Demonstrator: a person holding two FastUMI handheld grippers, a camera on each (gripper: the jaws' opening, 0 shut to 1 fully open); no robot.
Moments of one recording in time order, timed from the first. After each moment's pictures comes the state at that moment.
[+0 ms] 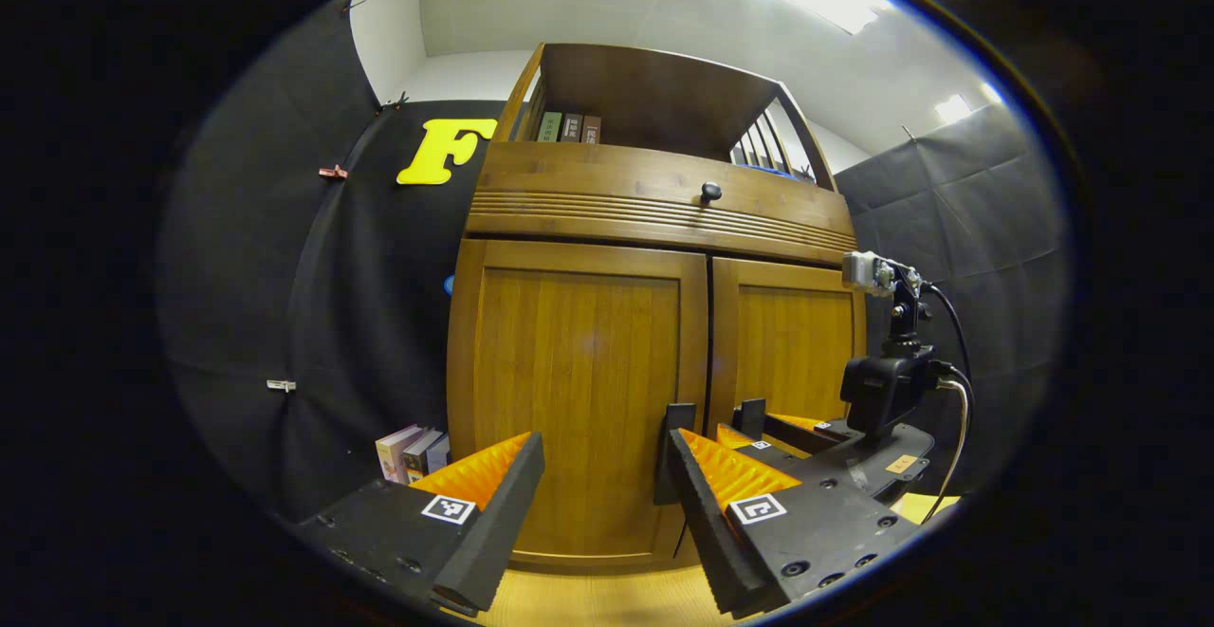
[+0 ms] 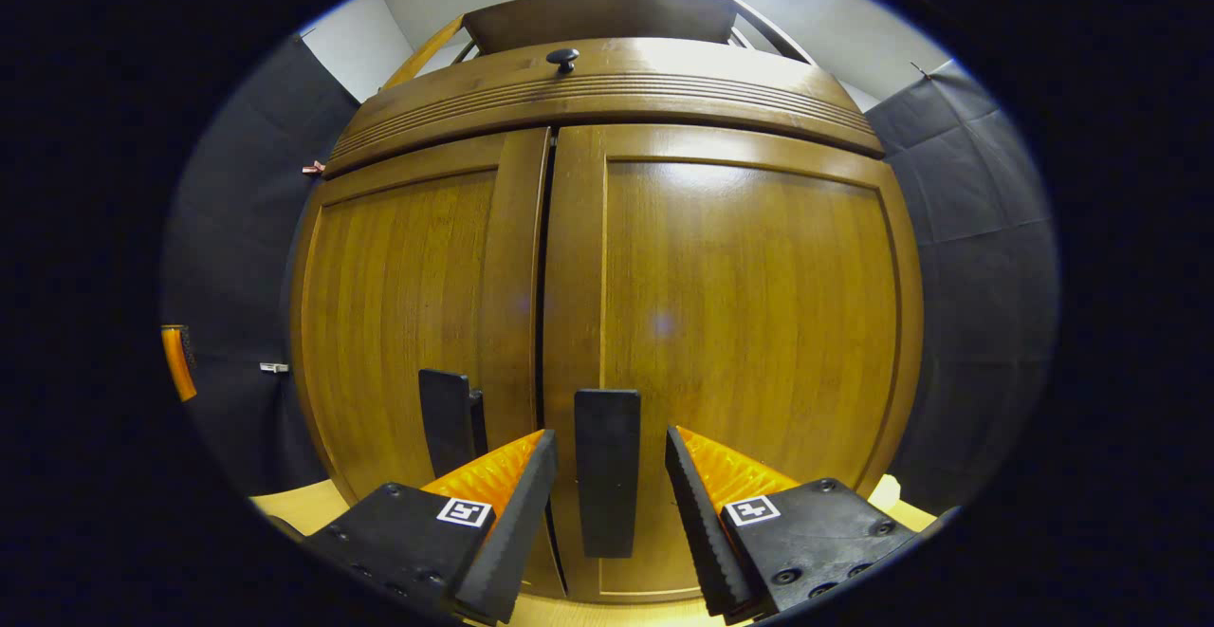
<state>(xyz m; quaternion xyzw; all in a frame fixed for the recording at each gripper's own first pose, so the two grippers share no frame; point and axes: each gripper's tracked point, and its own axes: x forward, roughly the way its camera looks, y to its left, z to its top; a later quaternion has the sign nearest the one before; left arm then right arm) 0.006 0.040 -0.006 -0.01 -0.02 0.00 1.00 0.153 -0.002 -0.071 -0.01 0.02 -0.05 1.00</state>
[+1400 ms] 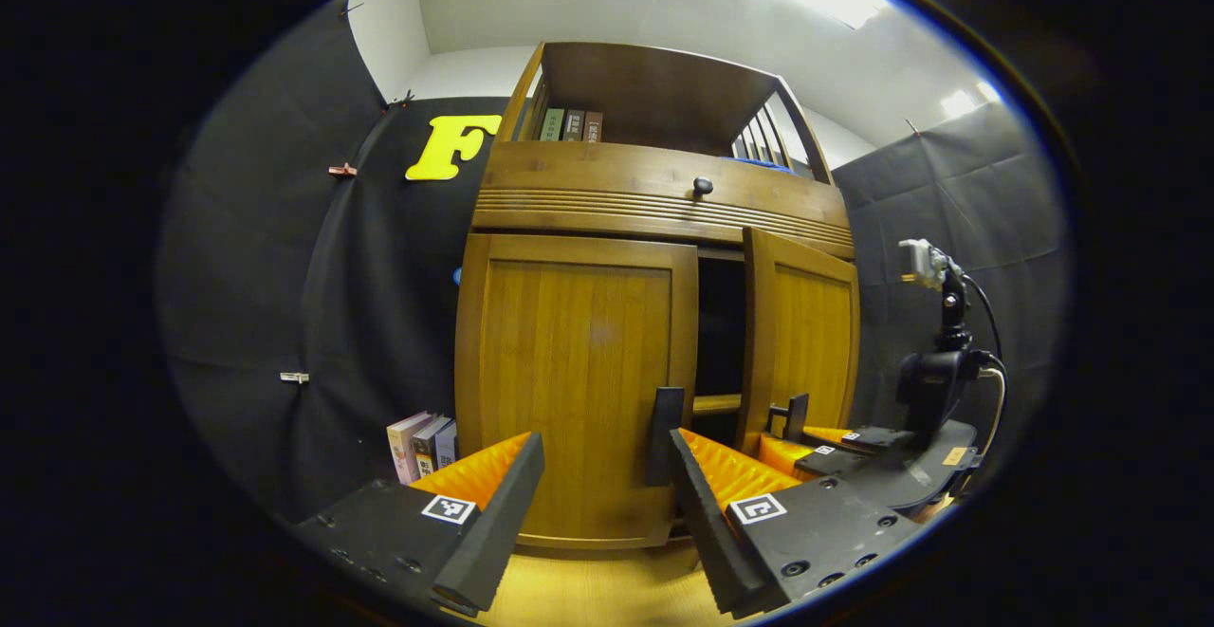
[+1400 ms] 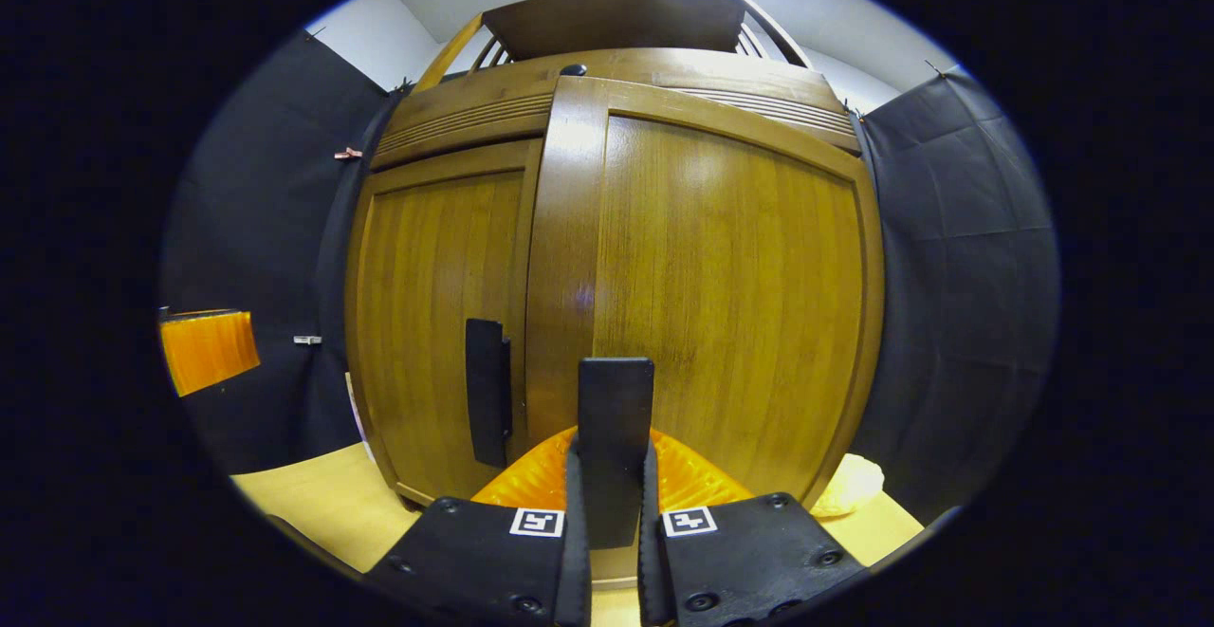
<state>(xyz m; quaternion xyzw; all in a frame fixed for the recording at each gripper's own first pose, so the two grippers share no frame) -0.027 0.019 -0.007 -0.01 -0.01 0.01 1.00 0.065 -0.016 -0.071 -0.03 0.05 -0.01 1.00</state>
